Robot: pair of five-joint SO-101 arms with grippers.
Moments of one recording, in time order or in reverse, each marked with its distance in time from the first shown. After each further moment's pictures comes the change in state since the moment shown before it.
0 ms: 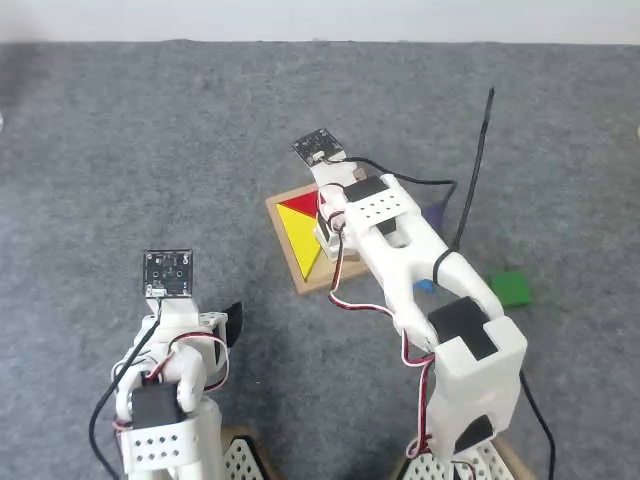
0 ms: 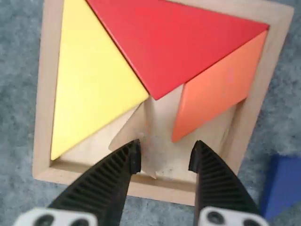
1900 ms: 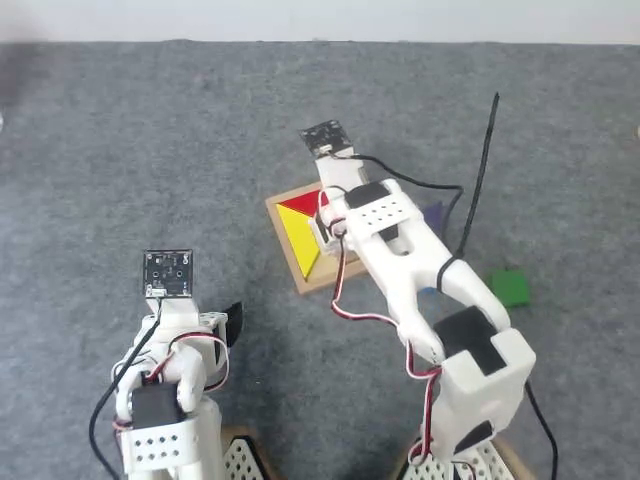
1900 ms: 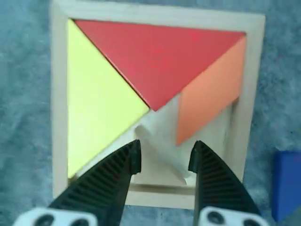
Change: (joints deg) left arm 0.0 0.0 0.0 0.0 0.0; right arm -1.0 -4.6 4.0 -6.0 -8.2
